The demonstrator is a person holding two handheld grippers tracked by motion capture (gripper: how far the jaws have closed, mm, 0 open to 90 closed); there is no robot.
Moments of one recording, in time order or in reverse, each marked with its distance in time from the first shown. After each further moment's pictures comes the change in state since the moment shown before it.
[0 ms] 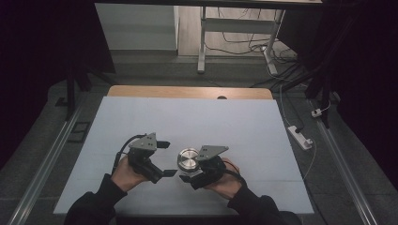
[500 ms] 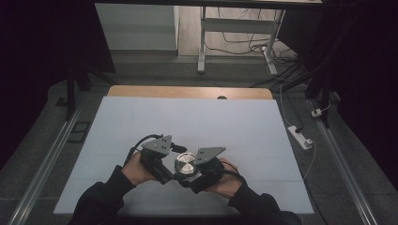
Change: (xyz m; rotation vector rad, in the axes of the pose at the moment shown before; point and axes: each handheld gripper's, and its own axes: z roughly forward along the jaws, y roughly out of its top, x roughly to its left) left arm -0.001 0.018 0.021 0.020 -0.168 0.161; right arm 0.003 0.001 0.002 0.019 0.105 -0.071
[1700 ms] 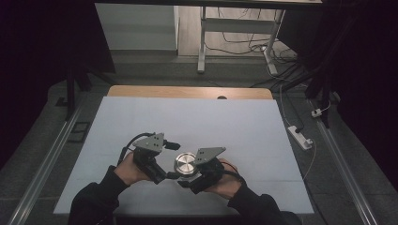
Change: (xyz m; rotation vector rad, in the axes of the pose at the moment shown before) left arm -0.006 -0.002 -0.016 -0.010 0.025 -0.016; right arm 0.003 0.001 0.000 -0.003 0.005 -0.005
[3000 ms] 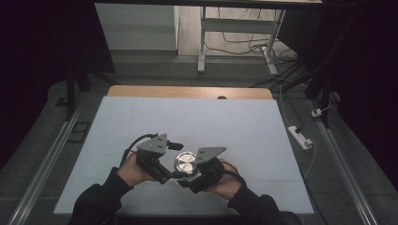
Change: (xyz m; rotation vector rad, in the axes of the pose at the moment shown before) left arm -0.006 0.006 0.006 0.007 0.066 0.001; right arm 0.001 0.002 -0.001 -0.014 -0.007 0.015
